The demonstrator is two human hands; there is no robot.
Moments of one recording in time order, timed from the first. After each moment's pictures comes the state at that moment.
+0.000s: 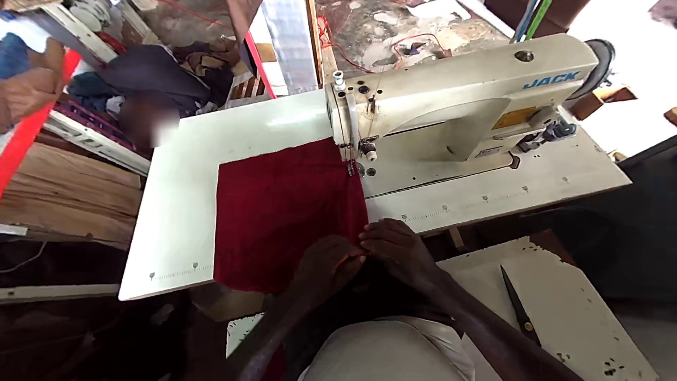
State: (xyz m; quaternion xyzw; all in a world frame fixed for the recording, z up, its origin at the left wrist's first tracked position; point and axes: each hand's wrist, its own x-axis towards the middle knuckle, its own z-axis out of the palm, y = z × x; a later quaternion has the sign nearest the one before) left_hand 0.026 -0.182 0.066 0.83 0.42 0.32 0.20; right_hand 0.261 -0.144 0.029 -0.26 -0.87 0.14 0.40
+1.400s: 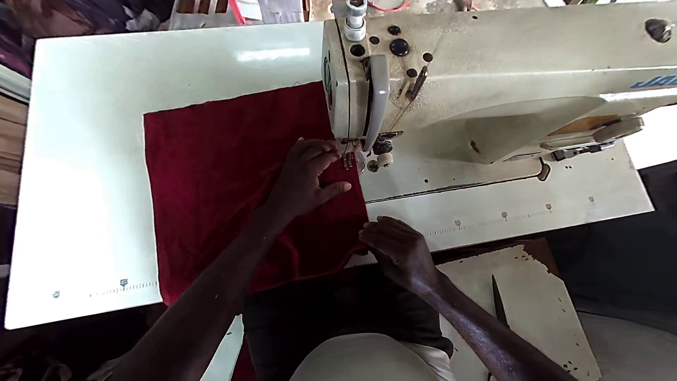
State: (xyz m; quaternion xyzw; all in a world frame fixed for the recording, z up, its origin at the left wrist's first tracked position) left_hand -0.005 0.021 0.003 0.83 0.47 0.25 0.15; right_hand 0.257 -0.095 0.005 -0.34 -0.86 0.19 0.35
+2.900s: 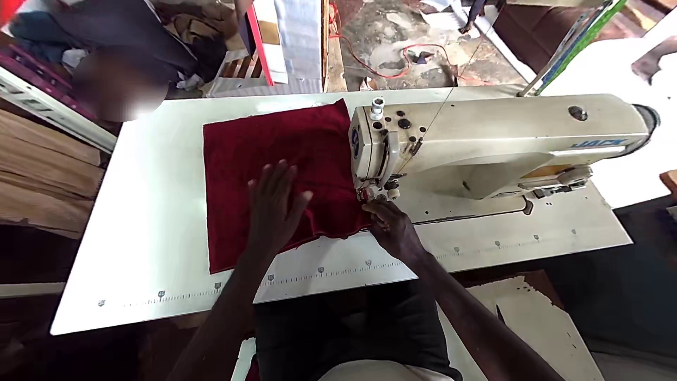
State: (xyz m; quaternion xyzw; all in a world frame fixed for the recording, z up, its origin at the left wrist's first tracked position) left_hand -0.068 -0.024 0.036 0.72 0.64 0.27 0.06; right_hand 0.229 -0.011 -0.002 -0.37 -0.82 0.22 0.37
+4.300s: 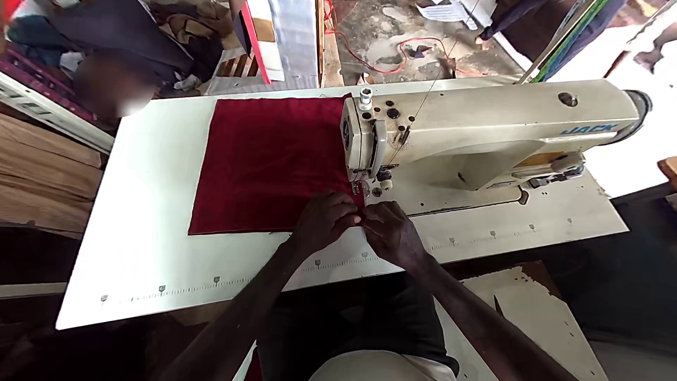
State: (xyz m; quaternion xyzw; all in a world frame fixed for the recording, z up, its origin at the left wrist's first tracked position) left_hand 0.003 -0.022 0.012 0.86 0.41 0.27 0.14; right_hand 0.240 -0.038 -0.001 -0.37 -0.87 0.10 0.32
